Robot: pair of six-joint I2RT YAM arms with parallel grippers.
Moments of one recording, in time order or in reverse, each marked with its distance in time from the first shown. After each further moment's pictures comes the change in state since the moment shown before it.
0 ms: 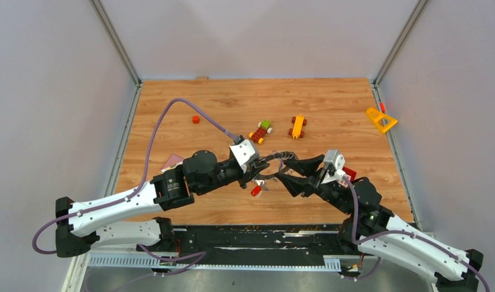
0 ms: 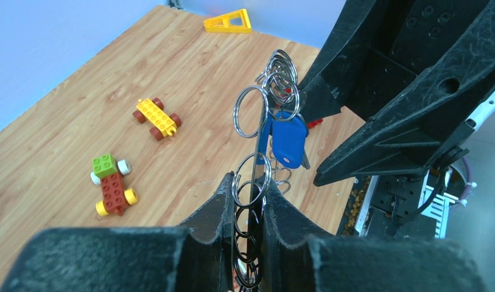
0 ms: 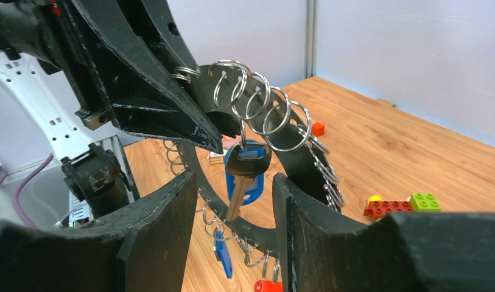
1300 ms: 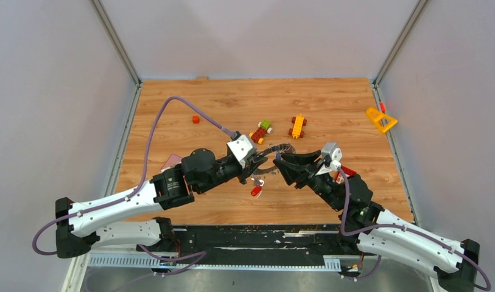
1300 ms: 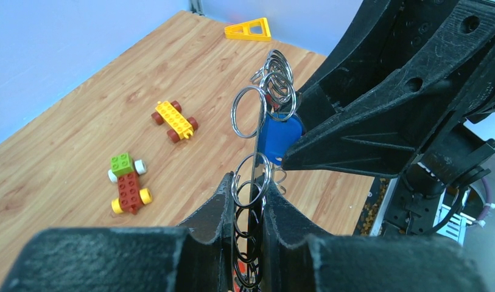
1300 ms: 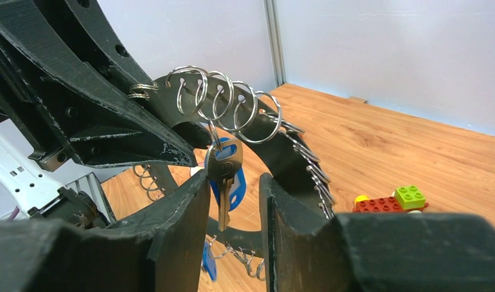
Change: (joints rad) left arm 0.011 0.001 0.000 0.027 -0.053 -0.004; right arm 0.012 0.135 -0.001 0.154 0.195 0.052
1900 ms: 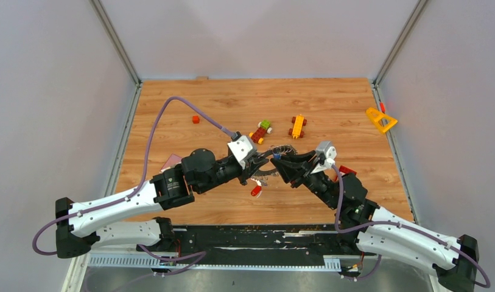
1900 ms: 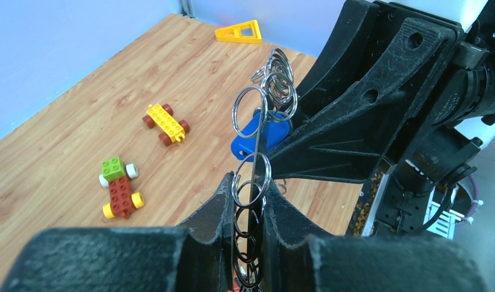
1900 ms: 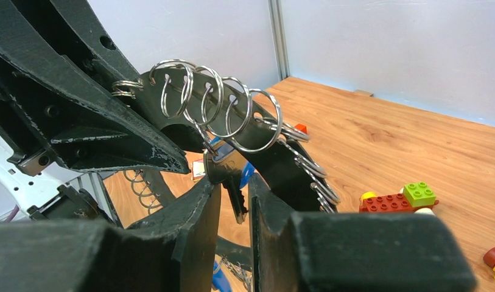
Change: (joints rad) left arm 0.001 0.000 0.000 0.008 0.025 -0.006; right arm 0.000 0.058 0.000 0.047 -0.012 0.018
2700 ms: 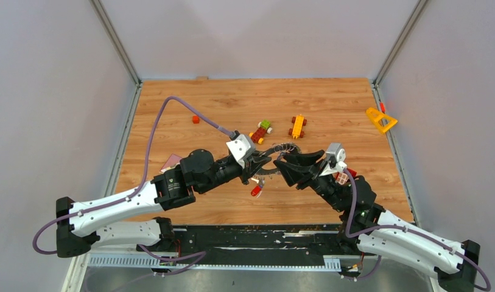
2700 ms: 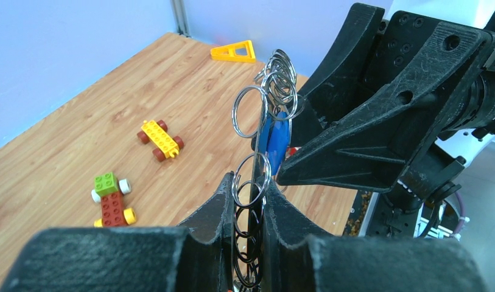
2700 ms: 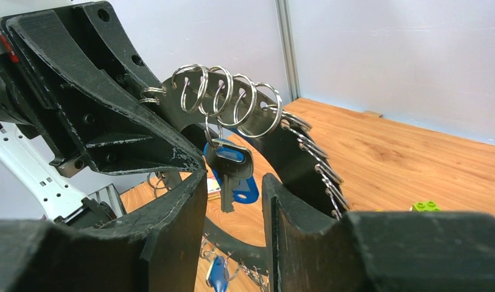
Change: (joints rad) left arm -0.008 0.002 -0.006 0.062 0.000 -0.016; right arm 0.003 -0.082 -0.006 0.005 -0.014 0.011
